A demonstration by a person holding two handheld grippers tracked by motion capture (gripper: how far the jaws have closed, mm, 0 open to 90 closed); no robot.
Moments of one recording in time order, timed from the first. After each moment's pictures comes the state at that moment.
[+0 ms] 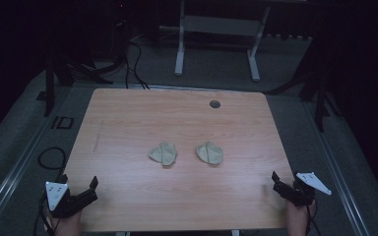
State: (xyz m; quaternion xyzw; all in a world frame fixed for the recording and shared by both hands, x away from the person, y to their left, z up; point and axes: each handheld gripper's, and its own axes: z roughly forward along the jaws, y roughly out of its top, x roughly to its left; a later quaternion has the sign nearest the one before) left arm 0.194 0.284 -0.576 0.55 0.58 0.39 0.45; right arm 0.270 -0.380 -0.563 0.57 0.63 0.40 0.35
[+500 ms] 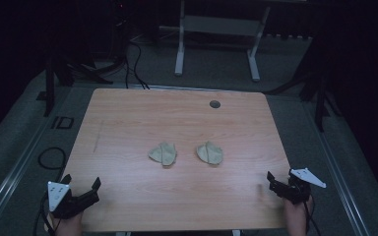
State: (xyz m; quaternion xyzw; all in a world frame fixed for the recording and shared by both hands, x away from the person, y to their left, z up) left arm 0.193 0.279 -0.573 0.57 0.57 0.37 0.46; right arm 0.278 -0.369 -0.556 0.56 0.67 0.38 0.31
